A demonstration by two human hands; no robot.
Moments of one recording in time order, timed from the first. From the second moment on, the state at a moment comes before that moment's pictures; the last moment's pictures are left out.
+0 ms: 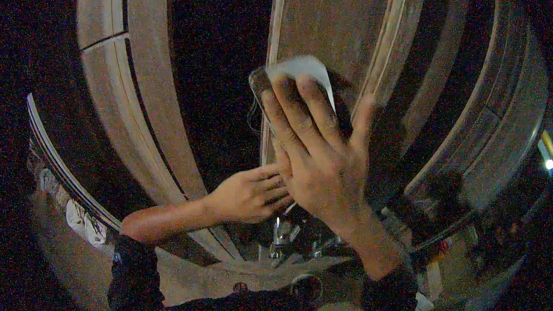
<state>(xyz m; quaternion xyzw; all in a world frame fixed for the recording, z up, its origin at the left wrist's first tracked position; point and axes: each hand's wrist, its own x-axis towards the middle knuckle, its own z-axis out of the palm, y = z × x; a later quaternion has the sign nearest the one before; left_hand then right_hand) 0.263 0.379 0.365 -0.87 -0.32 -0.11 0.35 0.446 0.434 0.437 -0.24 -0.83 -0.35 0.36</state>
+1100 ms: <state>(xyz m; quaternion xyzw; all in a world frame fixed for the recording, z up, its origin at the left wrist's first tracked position) 0.271 0.399 0.316 -0.83 -0.36 -0.27 0.34 0.422 0.408 0.401 -0.32 -0.84 -0.24 0.38</state>
